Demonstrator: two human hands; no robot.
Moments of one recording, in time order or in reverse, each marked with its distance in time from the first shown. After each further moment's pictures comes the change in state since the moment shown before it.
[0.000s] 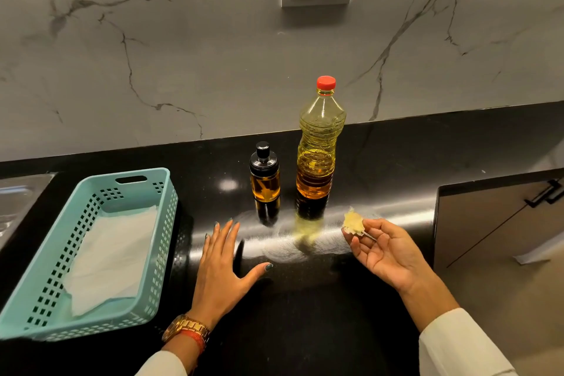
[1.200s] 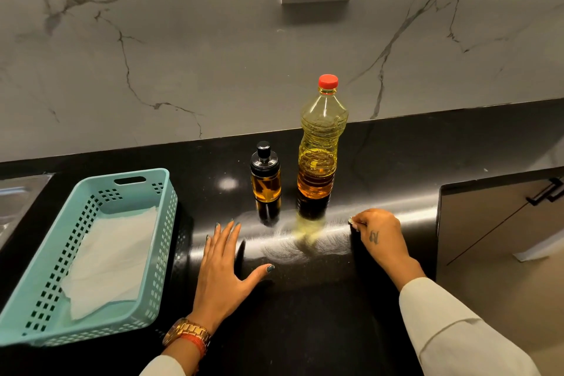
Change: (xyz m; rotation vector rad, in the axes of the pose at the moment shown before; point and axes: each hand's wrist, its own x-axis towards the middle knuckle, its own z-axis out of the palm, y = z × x) left_hand 0.000 0.002 -0.003 -0.023 0.002 -0.002; right_hand 0.071 -0.005 -0.023 -1.832 0.333 -0.955
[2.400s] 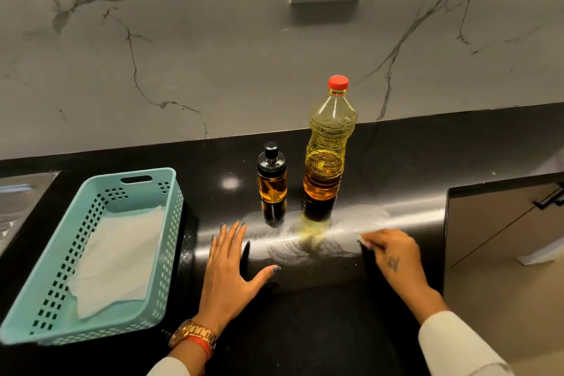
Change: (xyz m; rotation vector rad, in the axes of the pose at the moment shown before) left_hand -0.001 0.001 0.000 -0.033 0.001 -0.004; right_hand -0.042 0.003 -0.008 0.123 0.029 0.022
